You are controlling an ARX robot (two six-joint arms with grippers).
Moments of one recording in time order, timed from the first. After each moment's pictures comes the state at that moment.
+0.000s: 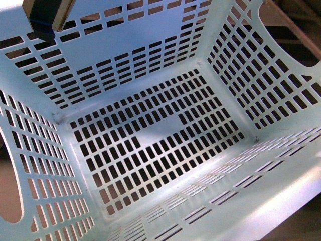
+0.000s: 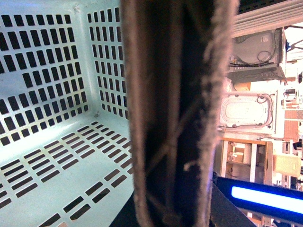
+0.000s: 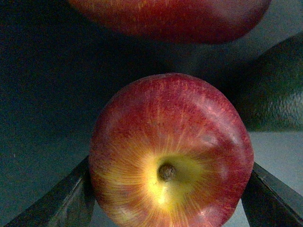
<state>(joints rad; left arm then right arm) -0.70 1.39 0.99 -0.12 0.12 -1.09 -0.37 2.20 0.68 0.52 0.05 0.07</state>
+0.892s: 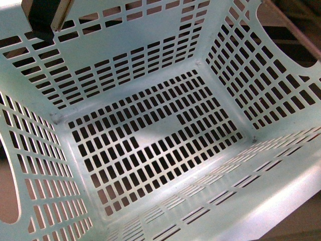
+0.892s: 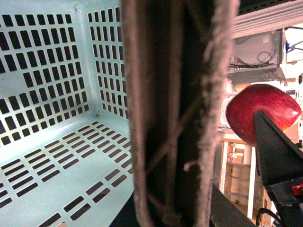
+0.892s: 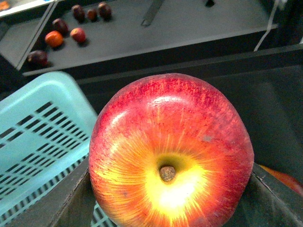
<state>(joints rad) -0.70 1.39 0.99 -0.12 0.12 -1.09 0.16 1.02 0.65 0.02 0.08 0.25</state>
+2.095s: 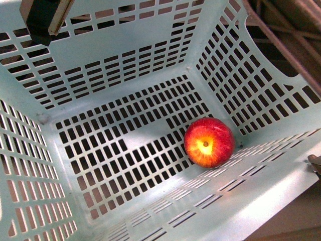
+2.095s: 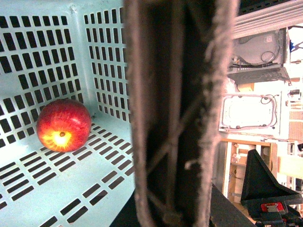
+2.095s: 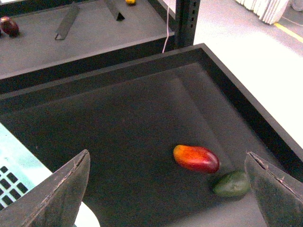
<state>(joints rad) -0.70 1.40 0.99 -0.12 0.12 -1.08 0.24 0.78 0.45 -0.04 0.56 0.27</state>
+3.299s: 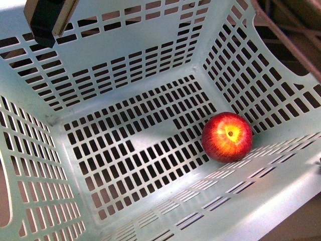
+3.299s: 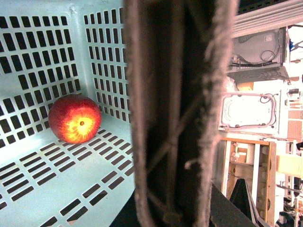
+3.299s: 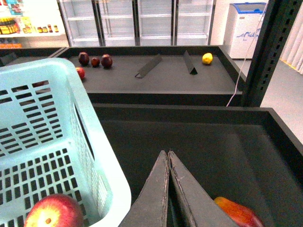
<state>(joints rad) -0.70 1.40 0.99 -0.12 0.12 -1.08 0.00 0.33 0.04 0.28 0.00 0.01</state>
